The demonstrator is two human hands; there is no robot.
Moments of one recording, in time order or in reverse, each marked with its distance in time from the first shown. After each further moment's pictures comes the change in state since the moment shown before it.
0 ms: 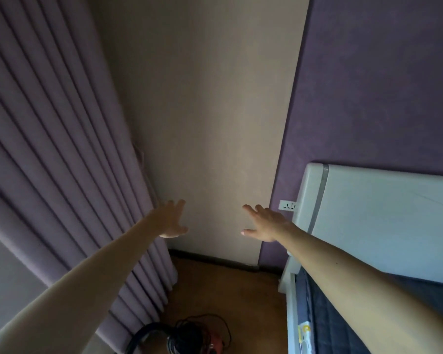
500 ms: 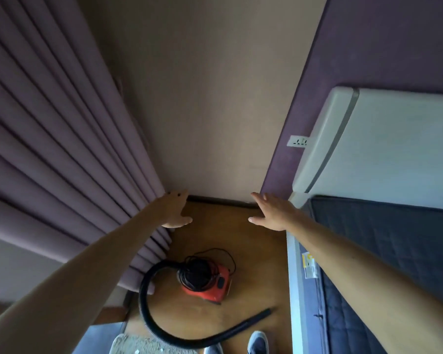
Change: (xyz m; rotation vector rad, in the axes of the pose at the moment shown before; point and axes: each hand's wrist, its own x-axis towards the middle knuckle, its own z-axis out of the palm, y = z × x) left_hand 0.034 -0.057 0.138 -0.020 -0.277 0.110; right_hand 0.020 -0.042 0.147 0.082 -0.180 0.105
